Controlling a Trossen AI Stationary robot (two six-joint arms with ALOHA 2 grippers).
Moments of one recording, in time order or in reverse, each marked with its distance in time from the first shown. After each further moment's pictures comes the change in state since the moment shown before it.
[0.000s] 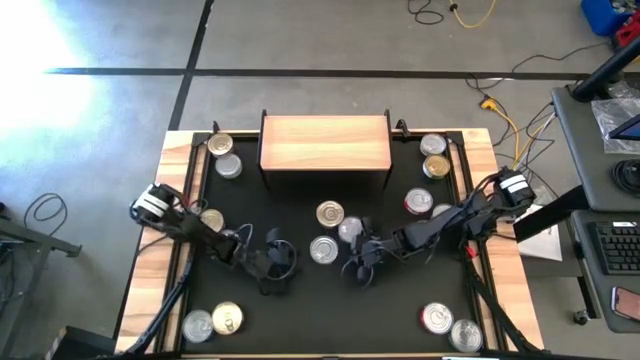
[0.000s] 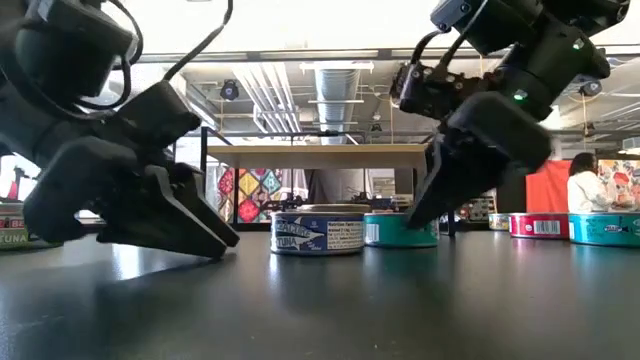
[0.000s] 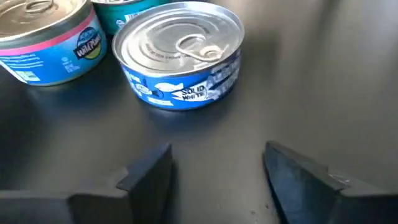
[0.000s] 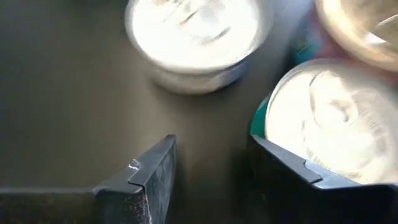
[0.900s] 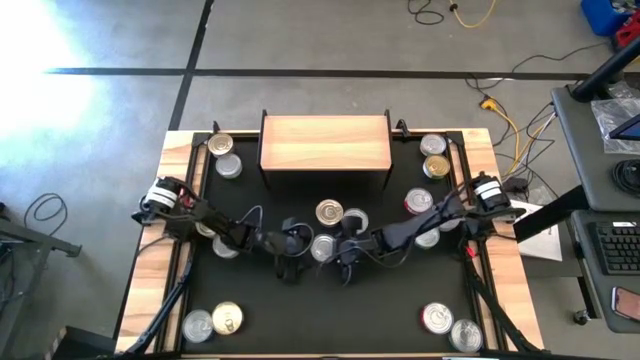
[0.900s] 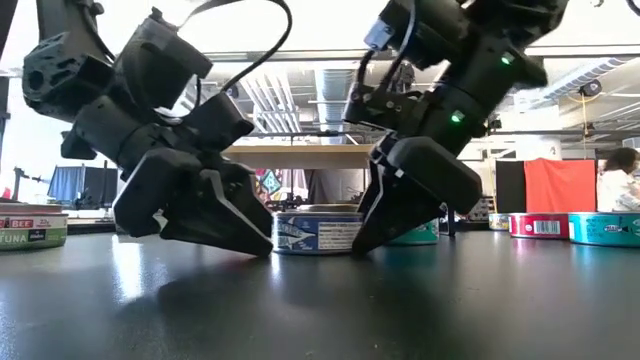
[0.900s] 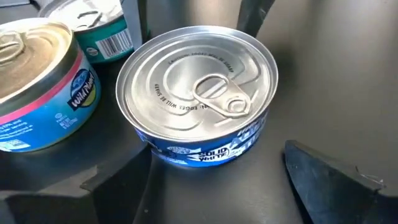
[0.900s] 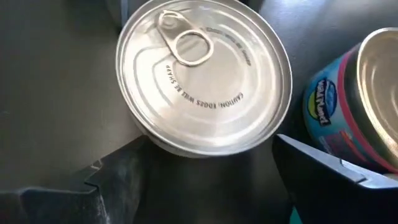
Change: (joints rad) left arm 0.215 0.030 0.081 -0.023 0.298 0.237; right arm -0.066 0.203 0.235 -0.096 0.010 -0.230
